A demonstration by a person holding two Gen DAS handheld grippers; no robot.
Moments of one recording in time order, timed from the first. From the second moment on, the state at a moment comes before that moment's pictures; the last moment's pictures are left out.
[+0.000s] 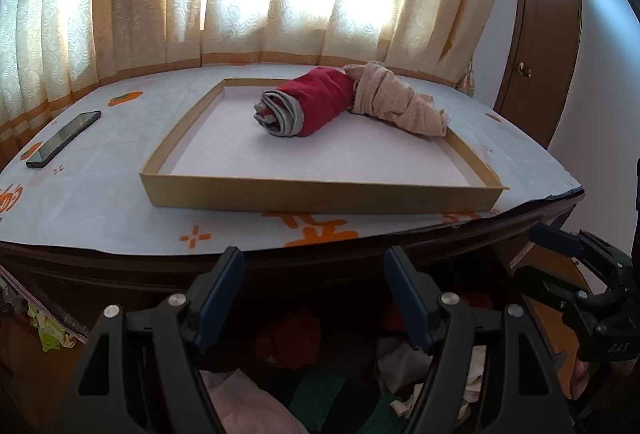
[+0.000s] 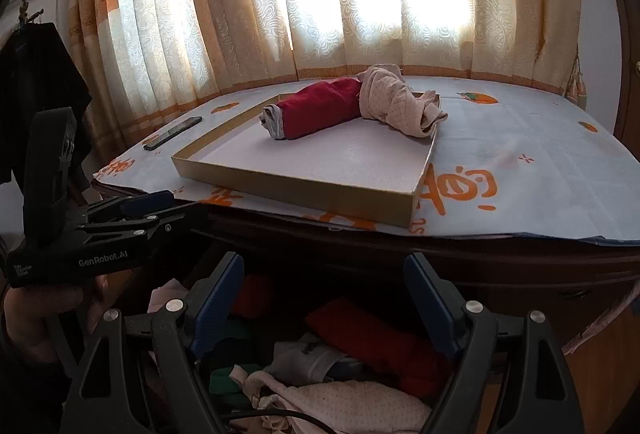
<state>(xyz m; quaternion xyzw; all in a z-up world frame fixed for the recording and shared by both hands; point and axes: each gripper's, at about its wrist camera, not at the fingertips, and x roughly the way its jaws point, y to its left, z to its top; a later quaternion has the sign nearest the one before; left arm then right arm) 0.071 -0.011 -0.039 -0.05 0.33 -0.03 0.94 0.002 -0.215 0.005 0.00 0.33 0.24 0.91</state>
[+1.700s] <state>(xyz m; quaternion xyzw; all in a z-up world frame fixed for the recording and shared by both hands) 0.010 0.009 -0.077 0.01 0.40 -0.03 0.92 -0.043 -0.246 -0.048 -0.12 0.42 0.23 0.87</state>
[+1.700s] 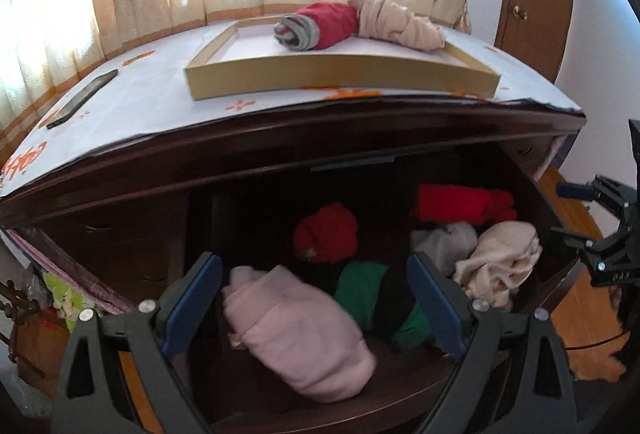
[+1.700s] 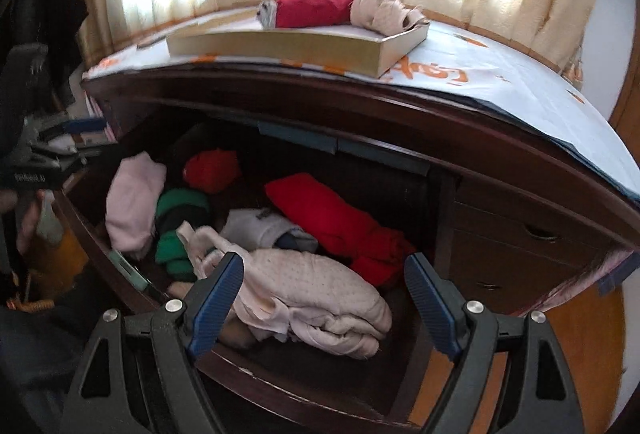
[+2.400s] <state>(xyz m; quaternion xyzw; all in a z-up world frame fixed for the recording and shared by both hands) 0.011 0.020 -0.099 0.03 0.46 -0.05 0.89 -0.013 -0.223 -0.067 -0.21 0.47 0.30 0.80</state>
